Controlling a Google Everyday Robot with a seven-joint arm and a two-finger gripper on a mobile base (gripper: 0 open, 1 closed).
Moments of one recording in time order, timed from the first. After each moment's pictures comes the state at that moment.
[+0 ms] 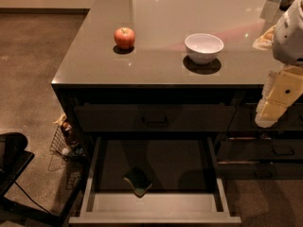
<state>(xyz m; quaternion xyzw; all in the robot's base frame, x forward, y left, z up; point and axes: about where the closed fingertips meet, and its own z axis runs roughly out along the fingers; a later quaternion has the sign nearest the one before) 0.438 -0.217 0.976 -0.60 0.78 -0.03 0.16</state>
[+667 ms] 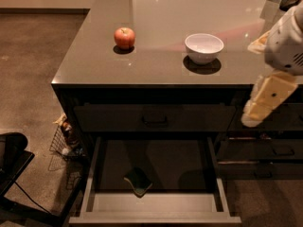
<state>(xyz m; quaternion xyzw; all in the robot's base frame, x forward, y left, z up) 0.450 -0.209 0.963 -0.58 0.79 -0.02 0.19</state>
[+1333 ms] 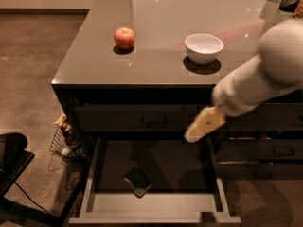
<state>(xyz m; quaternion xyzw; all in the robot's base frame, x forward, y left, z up) 0.496 -0.152 0.836 -0.46 0.85 0.07 0.24</state>
